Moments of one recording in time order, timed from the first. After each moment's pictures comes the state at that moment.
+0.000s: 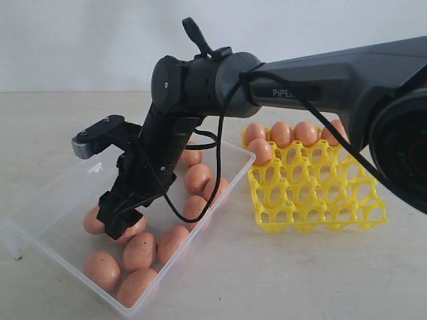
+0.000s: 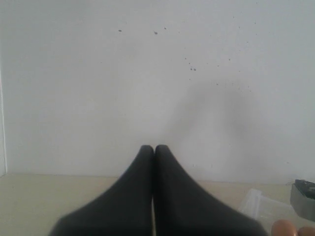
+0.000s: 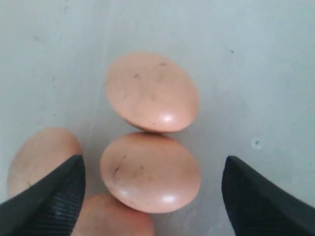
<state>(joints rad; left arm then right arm) 0.07 0.00 0.00 -0.02 -0.10 0.00 0.78 2.26 -1.78 0.49 0.92 -0.62</state>
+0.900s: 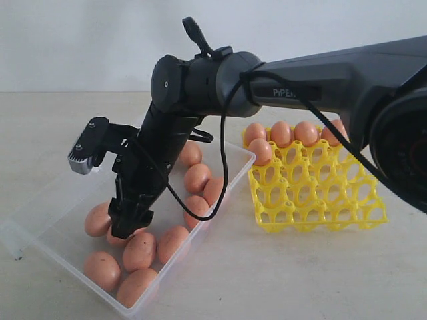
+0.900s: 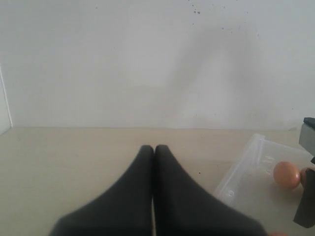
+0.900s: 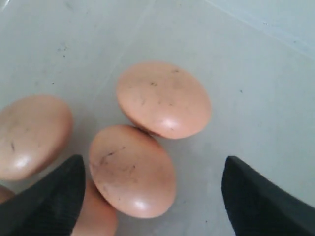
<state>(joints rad) 0.07 0.00 0.00 -0.02 0.08 0.04 0.78 2.26 -1.78 0.49 0.90 -1.02</state>
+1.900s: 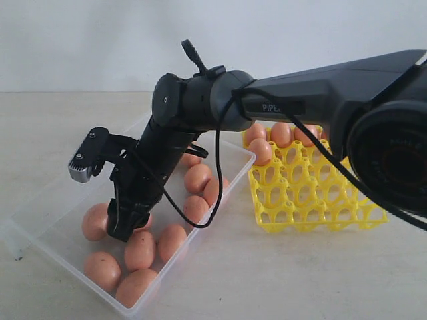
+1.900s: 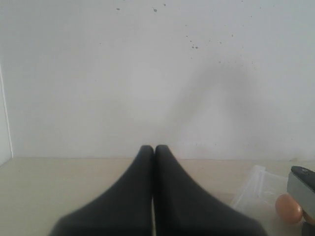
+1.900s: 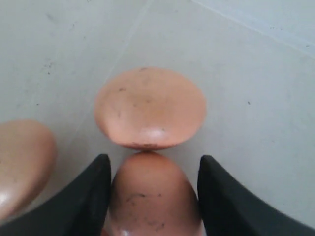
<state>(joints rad) 0.07 0.00 0.00 -0.02 -0.03 0.04 0.78 2.31 -1.78 0.57 0.83 -1.05</state>
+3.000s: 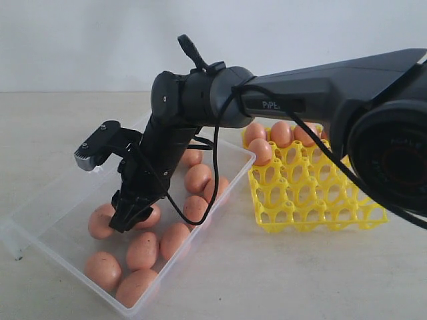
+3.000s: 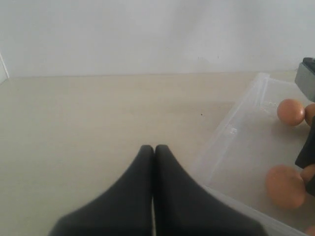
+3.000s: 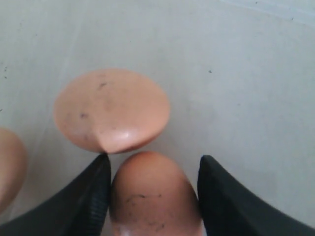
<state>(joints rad) 0.07 0.00 0.00 -0.02 0.27 0.08 0.78 2.31 -1.79 0.45 0.83 -0.79</state>
